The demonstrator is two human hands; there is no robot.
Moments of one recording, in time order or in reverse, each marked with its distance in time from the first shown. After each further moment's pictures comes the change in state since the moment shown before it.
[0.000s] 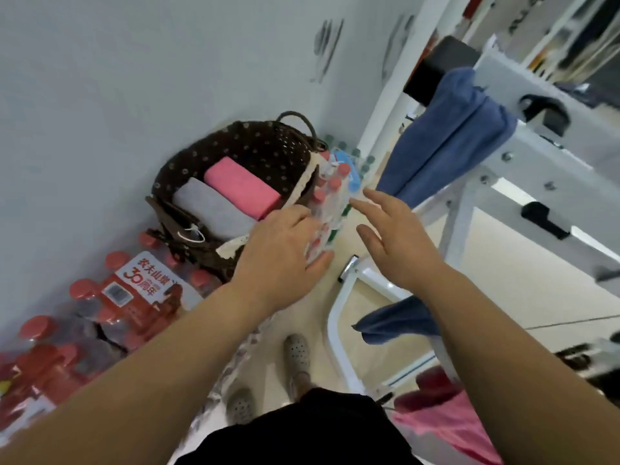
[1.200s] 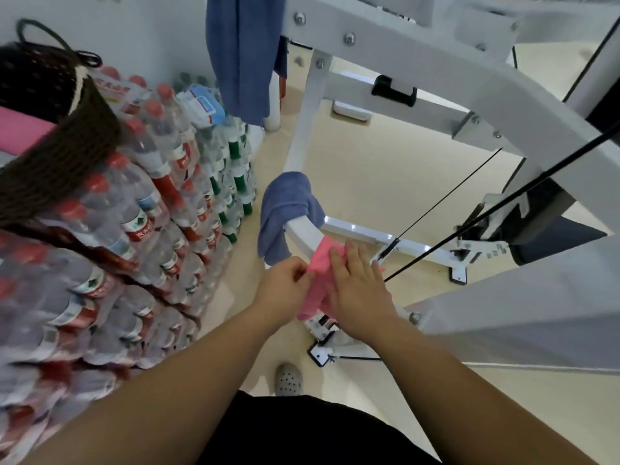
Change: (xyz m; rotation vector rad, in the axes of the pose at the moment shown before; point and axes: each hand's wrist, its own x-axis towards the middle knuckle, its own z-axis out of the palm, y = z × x) left_hand -0.116 0.226 0.235 -0.536 -0.495 -0.409; right_hand -0.332 0.113 0.071 -0.032 -0.234 0.519
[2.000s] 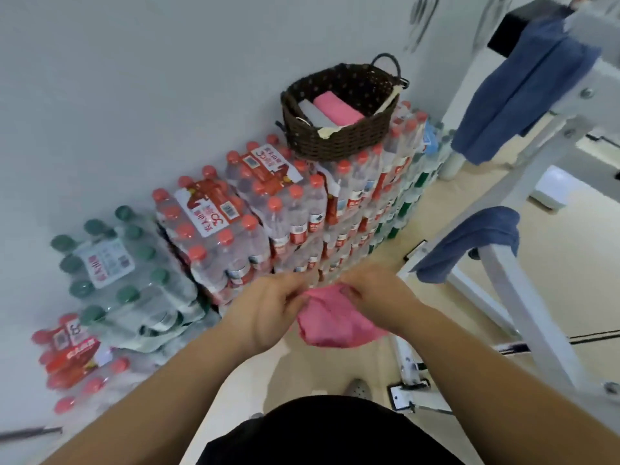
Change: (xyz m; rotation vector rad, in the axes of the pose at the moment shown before) left_hand -0.296 -0.130 -0.192 0.394 0.436 0.092; right_hand -0.045 -0.258 0.017 -0.054 -0.146 -0.903
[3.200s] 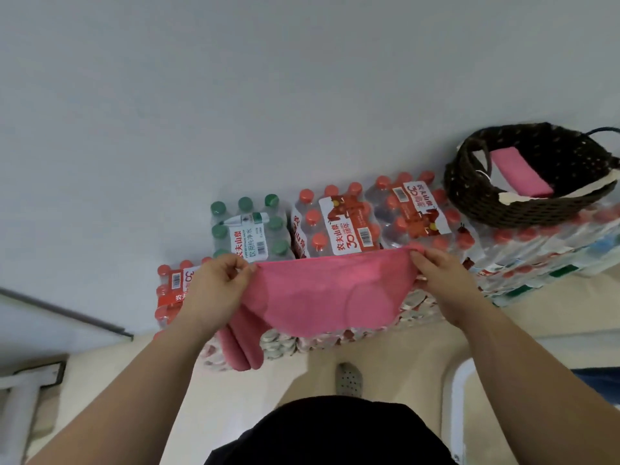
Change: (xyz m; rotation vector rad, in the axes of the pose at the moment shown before) left_hand -0.104 -0.149 -0.103 -0.330 0.691 -0.881; right_hand 0.177 -0.064 -0.019 1.055 -0.003 0.305
